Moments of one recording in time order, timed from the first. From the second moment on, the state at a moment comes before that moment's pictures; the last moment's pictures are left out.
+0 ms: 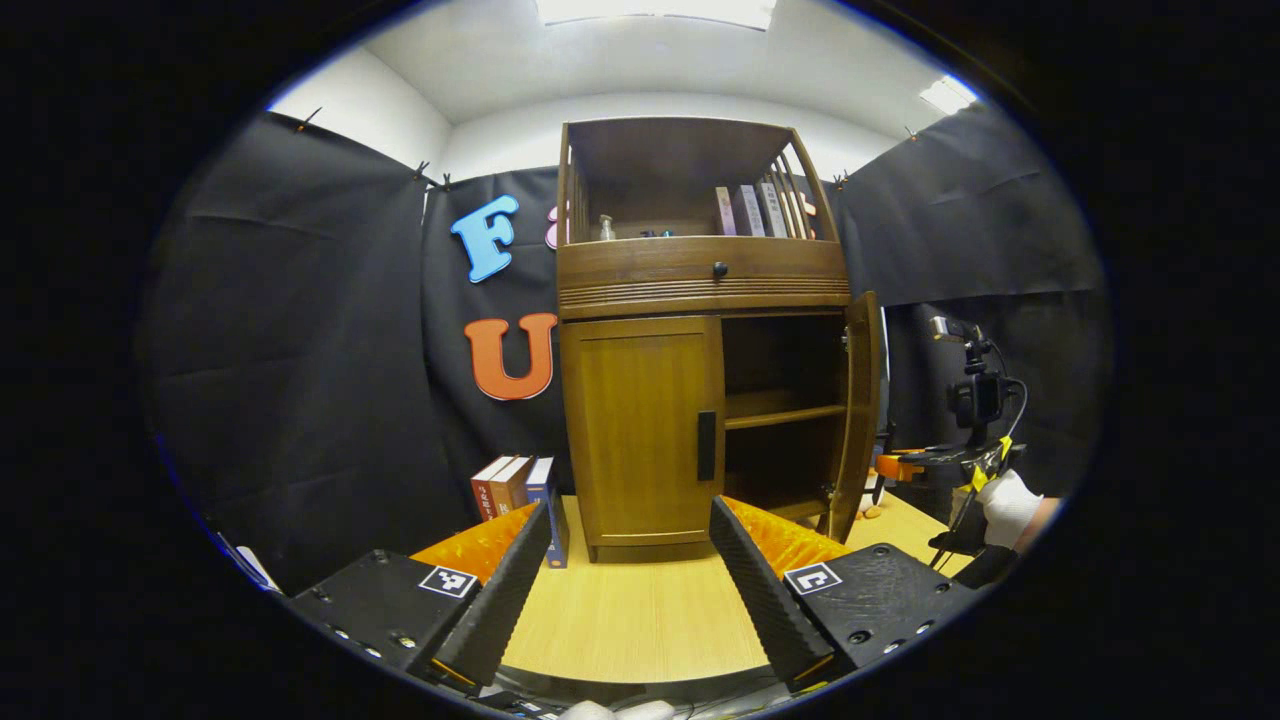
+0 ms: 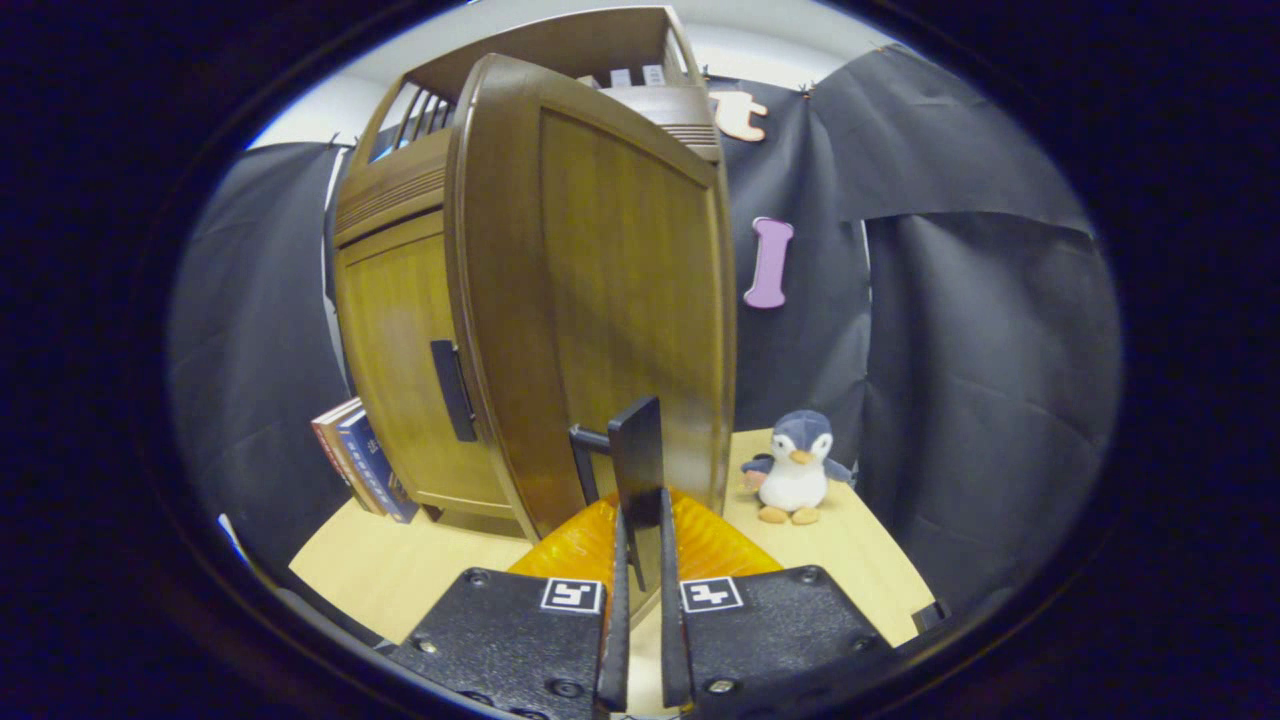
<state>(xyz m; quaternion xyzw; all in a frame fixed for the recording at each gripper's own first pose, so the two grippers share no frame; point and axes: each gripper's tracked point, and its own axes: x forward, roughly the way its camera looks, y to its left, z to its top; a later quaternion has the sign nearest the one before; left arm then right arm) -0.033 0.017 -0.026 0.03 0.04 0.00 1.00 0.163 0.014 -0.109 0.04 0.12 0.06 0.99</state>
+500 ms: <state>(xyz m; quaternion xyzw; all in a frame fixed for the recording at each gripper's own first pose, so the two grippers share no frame) -0.009 -0.078 -0.022 0.01 0.04 -0.02 1.00 0.171 -0.099 -0.110 0.03 0.13 0.05 0.99</state>
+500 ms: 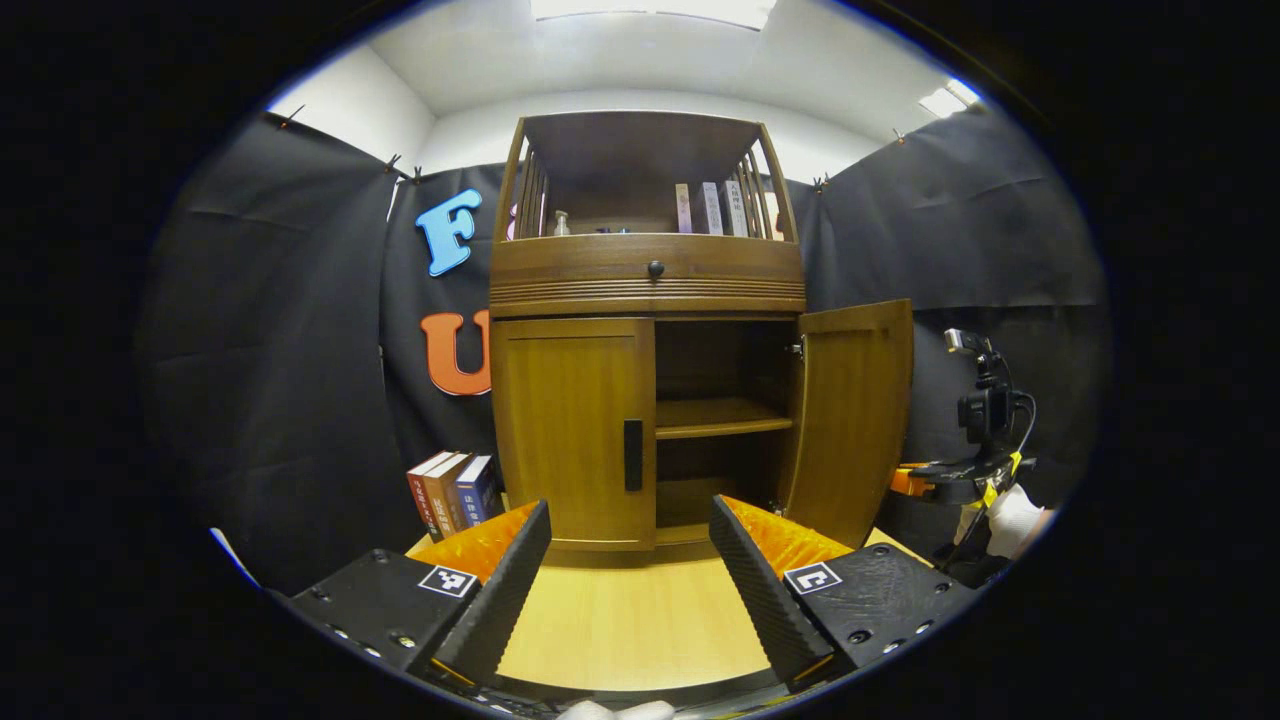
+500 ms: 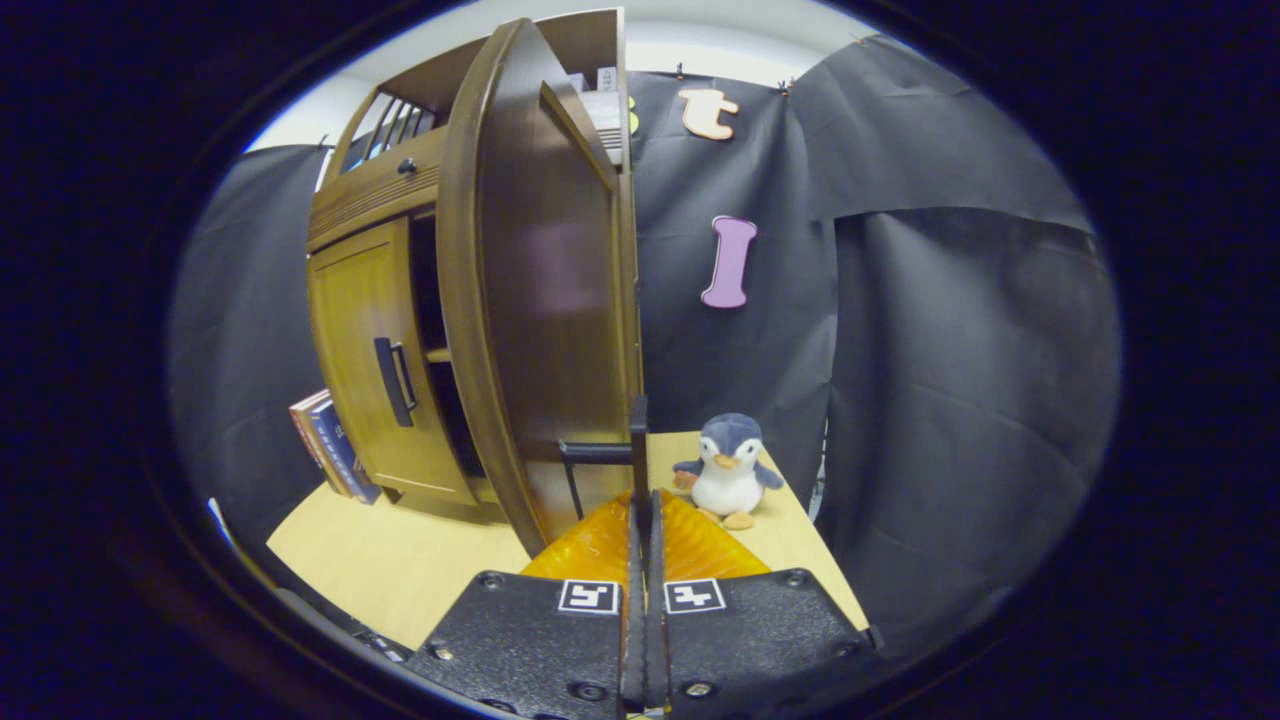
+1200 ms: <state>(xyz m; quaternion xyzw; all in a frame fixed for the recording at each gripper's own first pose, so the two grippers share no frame) -0.004 -0.127 -0.034 0.01 0.05 0.04 1.00 0.185 -0.132 -0.107 -0.03 0.14 0.17 0.98</state>
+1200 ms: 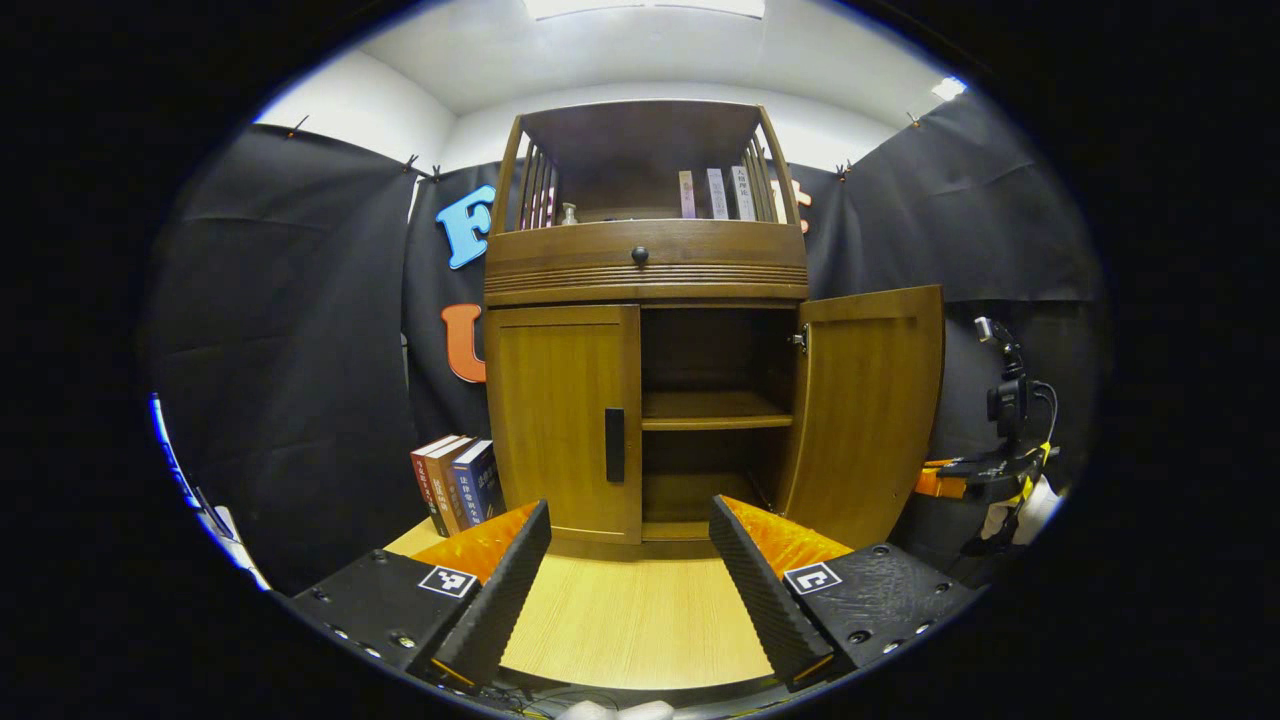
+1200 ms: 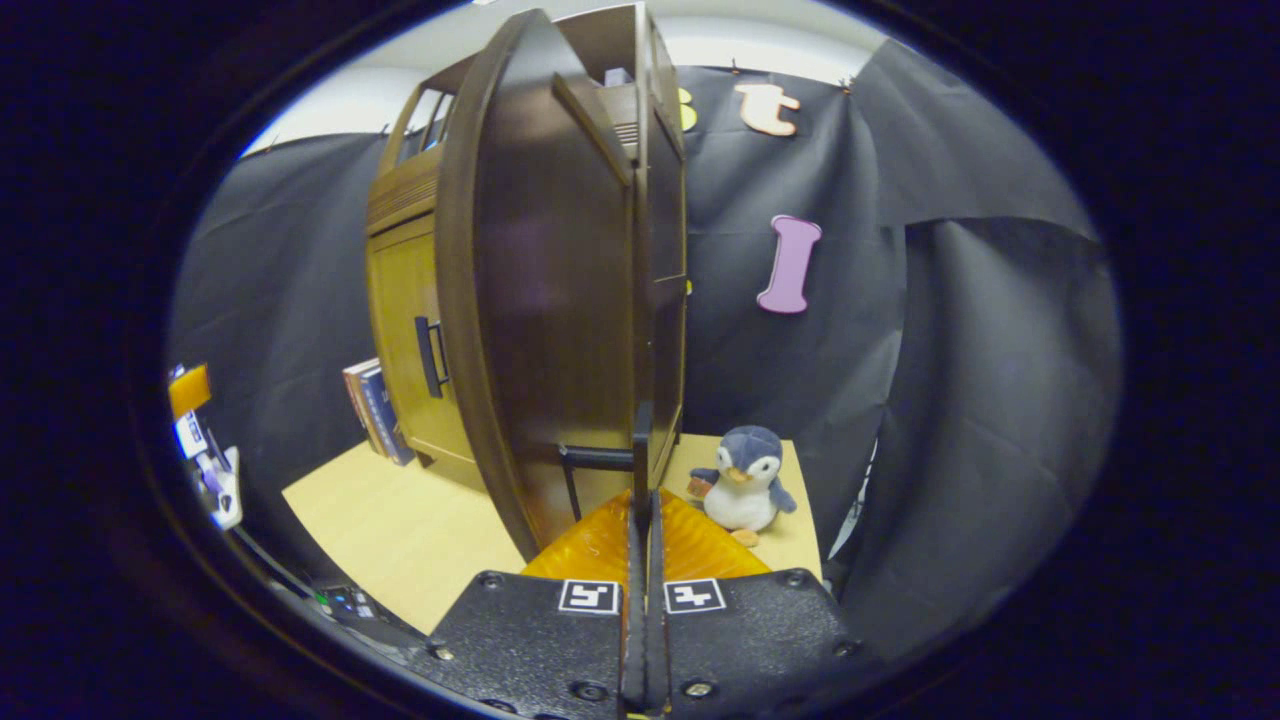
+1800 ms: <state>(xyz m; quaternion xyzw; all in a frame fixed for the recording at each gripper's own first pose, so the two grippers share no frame) 0.010 -0.102 -0.035 0.01 0.05 0.02 1.00 0.152 -0.148 -0.080 -0.03 0.11 0.14 0.98</state>
